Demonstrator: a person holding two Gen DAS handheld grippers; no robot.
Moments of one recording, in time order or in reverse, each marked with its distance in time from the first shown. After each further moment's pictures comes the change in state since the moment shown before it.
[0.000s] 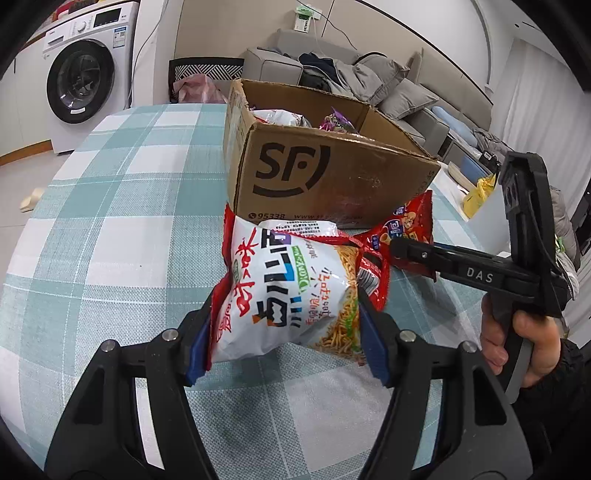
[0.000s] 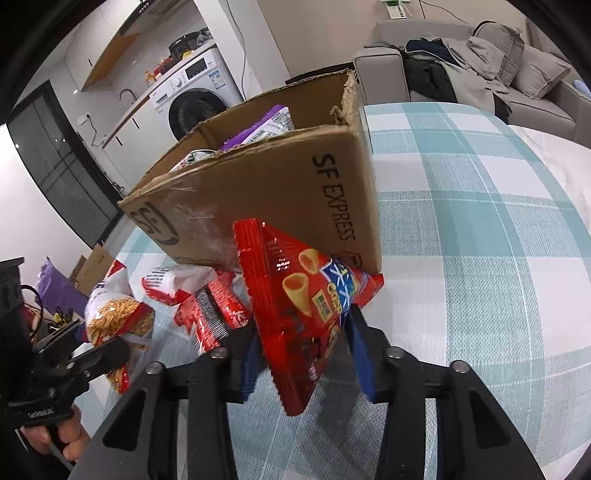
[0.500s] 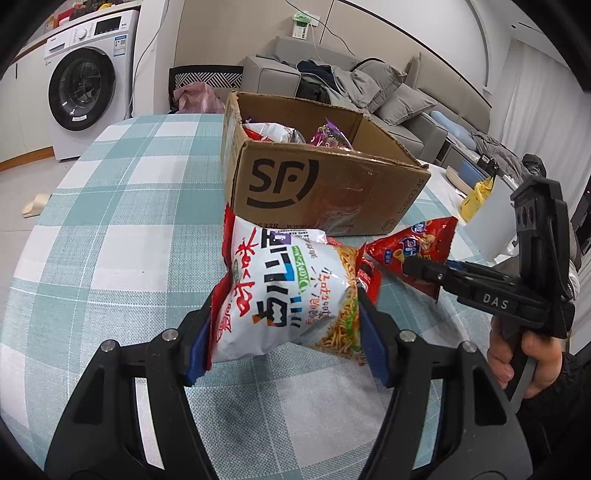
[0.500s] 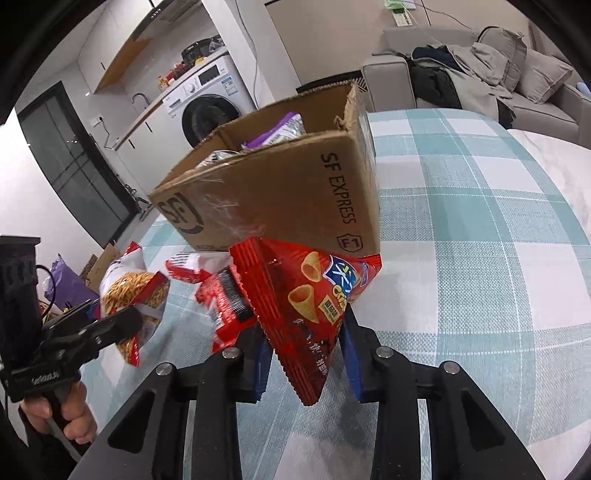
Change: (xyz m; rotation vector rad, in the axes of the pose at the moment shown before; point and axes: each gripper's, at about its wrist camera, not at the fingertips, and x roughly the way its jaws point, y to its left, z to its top) left arm -0.010 -0.007 0.001 0.011 -0.032 0.004; right arm -0.031 0.002 -0.020 -0.027 -0.043 0.040
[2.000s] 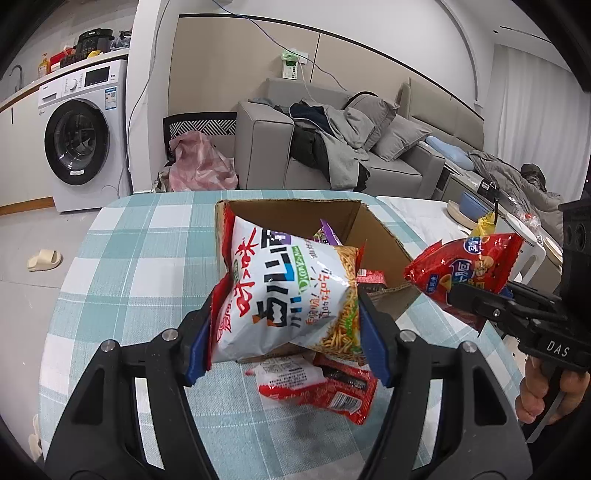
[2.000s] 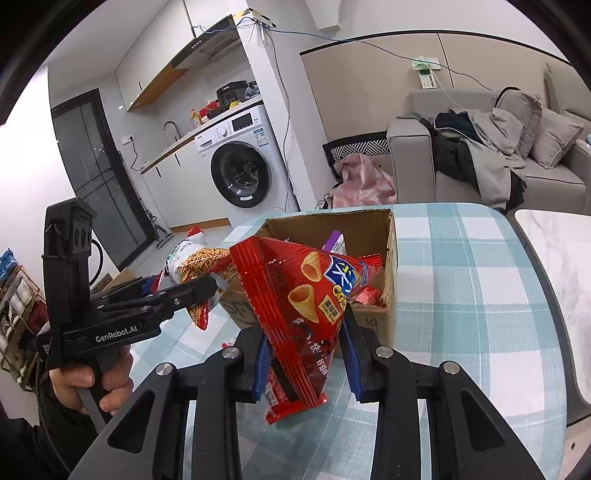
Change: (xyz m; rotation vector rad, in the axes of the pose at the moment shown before) left arm -0.017 -0.023 0.107 0.075 -0.153 0.025; right arm -0.081 0.043 0.068 -0.092 -0.191 0.037
